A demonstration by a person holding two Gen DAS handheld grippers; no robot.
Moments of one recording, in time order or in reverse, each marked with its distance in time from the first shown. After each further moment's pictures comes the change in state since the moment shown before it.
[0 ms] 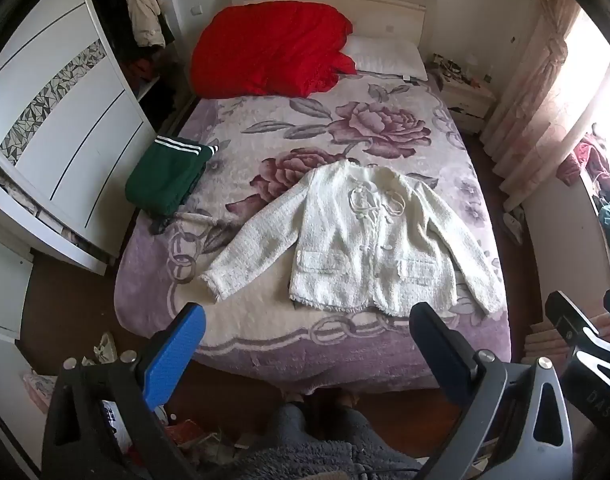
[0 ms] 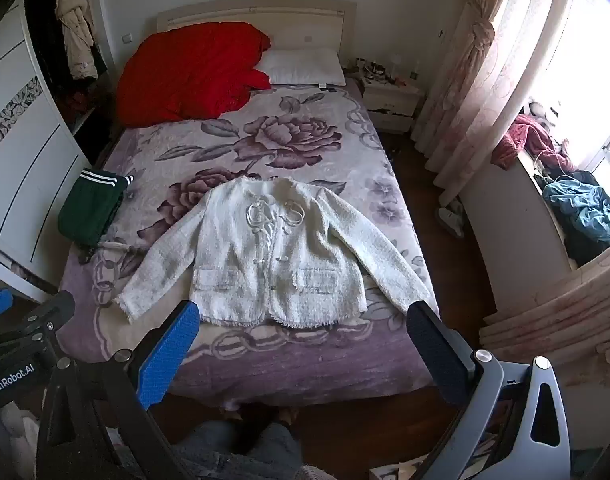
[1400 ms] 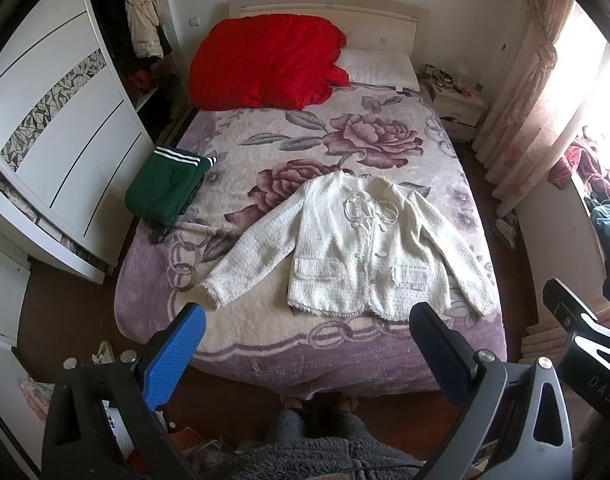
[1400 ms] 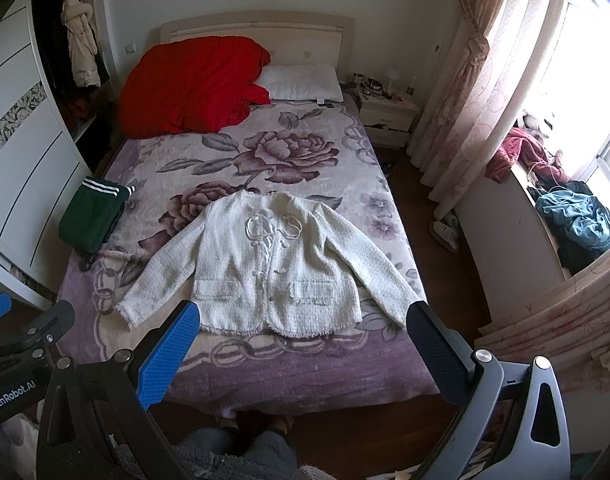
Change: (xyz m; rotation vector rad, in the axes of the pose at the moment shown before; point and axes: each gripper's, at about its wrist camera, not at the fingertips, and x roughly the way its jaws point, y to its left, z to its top) left arm -0.014 -0.011 0.009 0.001 -0.036 -0.008; right arm -0.038 0.005 0.012 -0.007 -0.038 -0.016
